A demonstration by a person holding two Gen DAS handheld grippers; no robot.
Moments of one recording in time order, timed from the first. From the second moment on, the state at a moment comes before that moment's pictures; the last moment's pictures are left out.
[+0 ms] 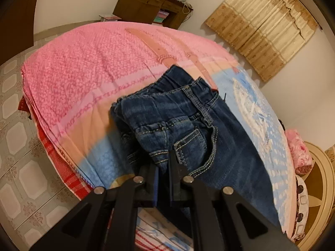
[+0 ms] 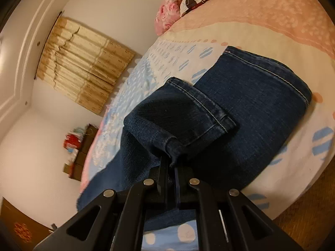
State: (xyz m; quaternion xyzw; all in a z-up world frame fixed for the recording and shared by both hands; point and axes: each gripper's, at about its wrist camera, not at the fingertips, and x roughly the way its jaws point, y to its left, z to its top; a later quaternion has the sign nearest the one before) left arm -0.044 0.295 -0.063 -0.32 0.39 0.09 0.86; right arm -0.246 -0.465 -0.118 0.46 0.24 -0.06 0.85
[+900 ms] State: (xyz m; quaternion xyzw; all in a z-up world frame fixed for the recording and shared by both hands) left arm -0.081 0.273 0.038 -0.15 0.24 0.23 0.93; right arm -0.271 -0.457 -0.124 0.46 0.17 -0.09 0.87
